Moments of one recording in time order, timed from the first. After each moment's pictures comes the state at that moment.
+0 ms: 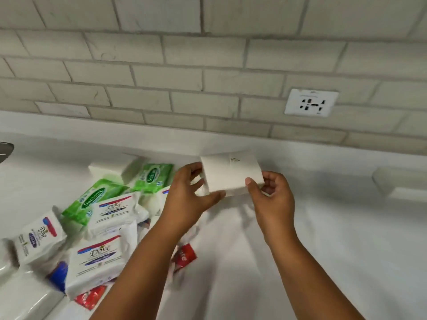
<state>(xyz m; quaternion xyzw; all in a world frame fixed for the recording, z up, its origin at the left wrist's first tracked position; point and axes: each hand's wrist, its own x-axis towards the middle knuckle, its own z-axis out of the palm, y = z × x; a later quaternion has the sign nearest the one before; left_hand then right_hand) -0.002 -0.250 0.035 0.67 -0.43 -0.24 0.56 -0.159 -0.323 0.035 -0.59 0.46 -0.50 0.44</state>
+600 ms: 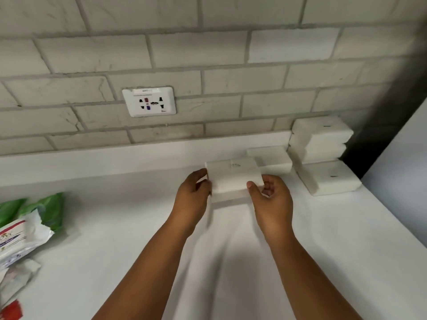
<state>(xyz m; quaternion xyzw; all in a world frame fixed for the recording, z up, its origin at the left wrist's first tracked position) -0.301 -0.423 0.015 0.62 -0.42 -0.43 0.51 -0.465 -0.437 0.006 -0.51 0.58 -0.53 0.35</state>
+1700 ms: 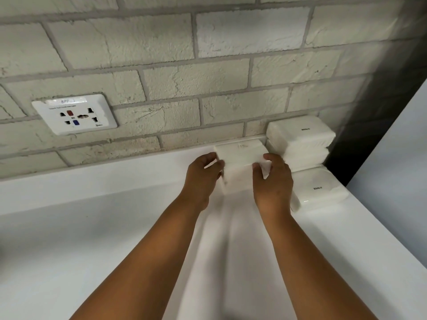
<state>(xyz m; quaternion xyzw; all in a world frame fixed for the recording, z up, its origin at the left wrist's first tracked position) -0.394 -0.582 0.001 0.55 -0.39 -0.50 0.54 -0.536 -0.576 -0.021 -0.55 0.65 -0.52 0.12</state>
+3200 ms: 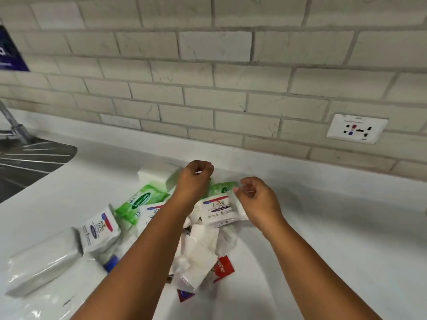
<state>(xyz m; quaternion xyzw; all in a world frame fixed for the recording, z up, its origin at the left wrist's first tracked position) 0.059 -0.268 0.063 0.71 -0.29 -0.23 0.60 -0.094 -0.331 0.044 -0.74 0.43 -0.31 0.42</state>
